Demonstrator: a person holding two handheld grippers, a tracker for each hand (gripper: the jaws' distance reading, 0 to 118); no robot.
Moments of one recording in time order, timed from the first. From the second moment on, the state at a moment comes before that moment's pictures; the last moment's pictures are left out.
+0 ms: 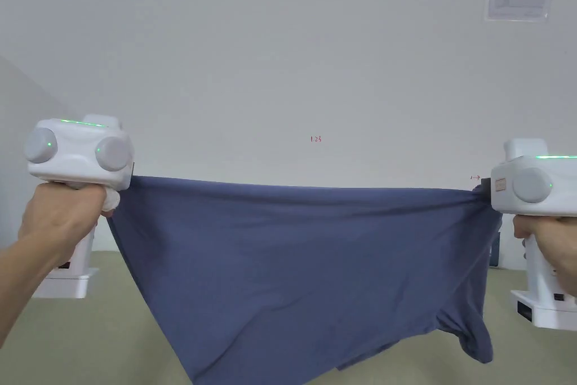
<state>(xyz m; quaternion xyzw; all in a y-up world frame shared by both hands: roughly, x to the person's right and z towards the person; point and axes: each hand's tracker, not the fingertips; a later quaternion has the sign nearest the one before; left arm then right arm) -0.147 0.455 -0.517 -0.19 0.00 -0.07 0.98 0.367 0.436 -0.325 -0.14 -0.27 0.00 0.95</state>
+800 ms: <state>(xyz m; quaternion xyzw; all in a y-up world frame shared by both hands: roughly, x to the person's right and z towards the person) -0.162 0.215 -0.450 -0.30 -0.04 -0.12 0.95 0.372 0.184 -0.265 -0.29 -0.25 -0.08 0.92</state>
